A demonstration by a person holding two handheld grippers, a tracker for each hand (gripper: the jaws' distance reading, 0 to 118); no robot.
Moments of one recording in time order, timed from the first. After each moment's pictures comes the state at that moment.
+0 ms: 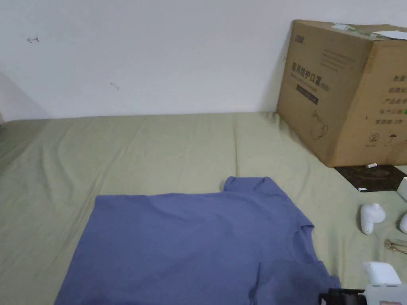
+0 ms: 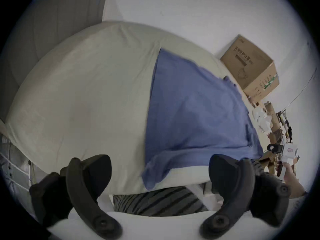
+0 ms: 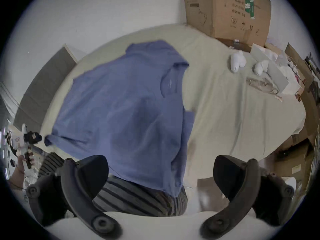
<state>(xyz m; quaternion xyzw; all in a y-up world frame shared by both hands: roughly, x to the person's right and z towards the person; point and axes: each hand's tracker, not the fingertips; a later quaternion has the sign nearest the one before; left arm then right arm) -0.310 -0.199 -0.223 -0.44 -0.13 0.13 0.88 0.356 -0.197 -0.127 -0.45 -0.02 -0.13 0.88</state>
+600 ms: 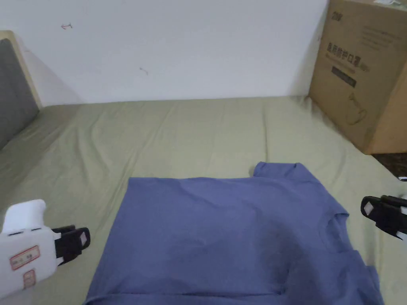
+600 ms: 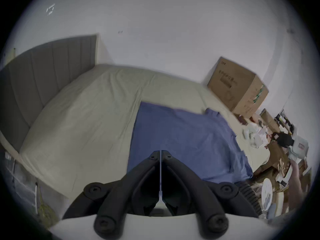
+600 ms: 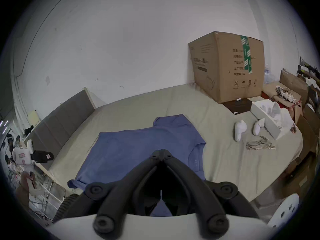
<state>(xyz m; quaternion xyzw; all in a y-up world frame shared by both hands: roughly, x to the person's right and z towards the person) -0.254 -0.093 -0.220 -0.38 -0.13 0.12 0.91 0.293 -0.100 -0.135 -0.25 -0.01 -0.13 0.96</state>
